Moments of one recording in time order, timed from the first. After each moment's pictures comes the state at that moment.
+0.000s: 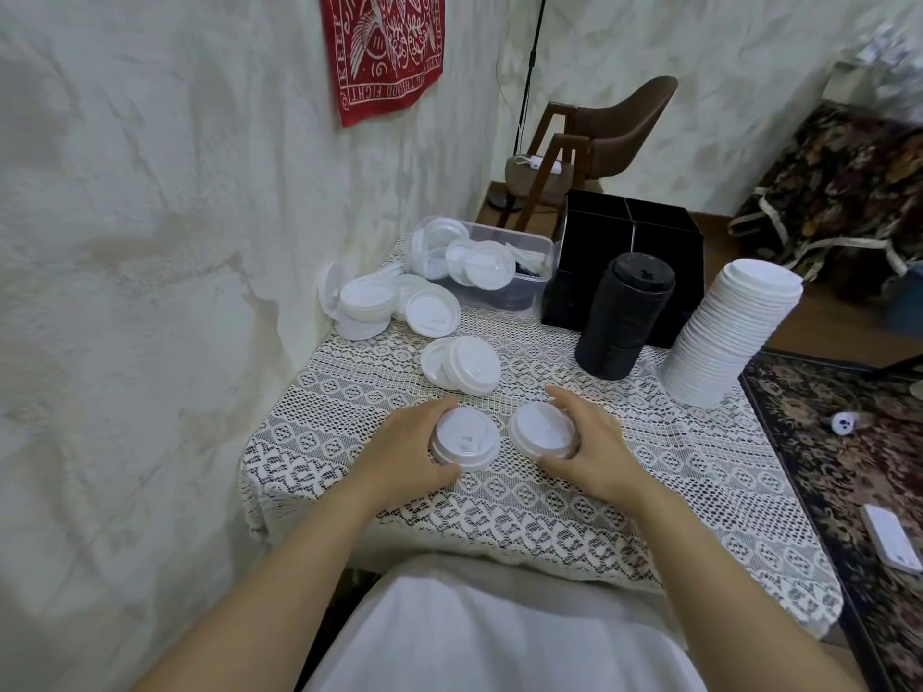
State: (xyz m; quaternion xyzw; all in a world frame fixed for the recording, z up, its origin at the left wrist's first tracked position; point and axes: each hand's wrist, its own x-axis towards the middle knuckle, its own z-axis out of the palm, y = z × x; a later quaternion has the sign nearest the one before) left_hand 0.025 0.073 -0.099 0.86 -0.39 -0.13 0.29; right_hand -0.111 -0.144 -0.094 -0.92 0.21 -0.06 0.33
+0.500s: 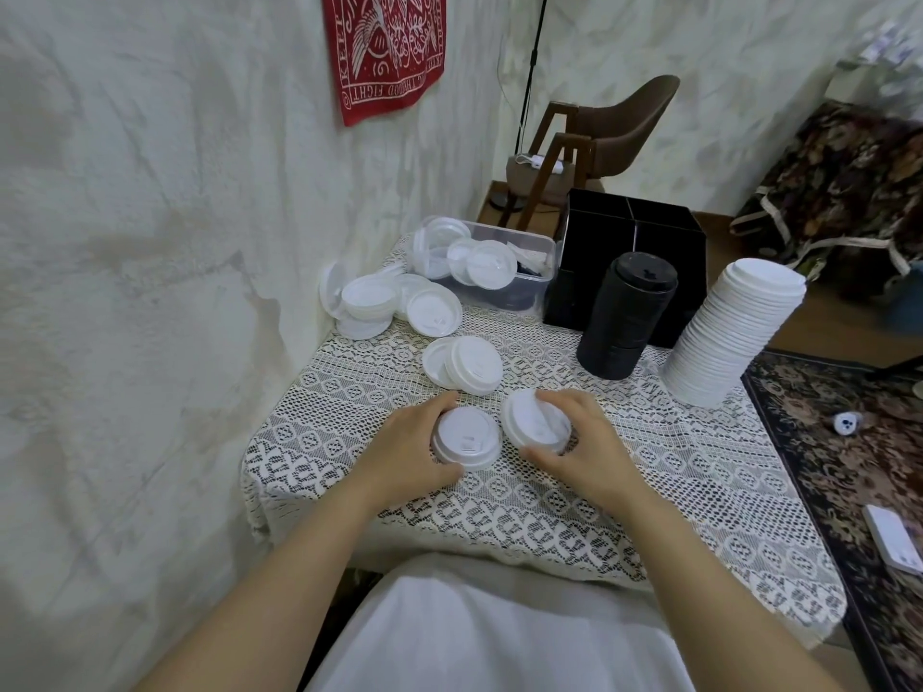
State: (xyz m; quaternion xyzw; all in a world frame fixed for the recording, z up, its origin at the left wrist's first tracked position) left_hand 0.027 0.071 -0.100 0.86 -0.38 -0.14 0.31; right_hand -0.109 -0.127 -0.089 -0.90 0.18 -0.13 0.38
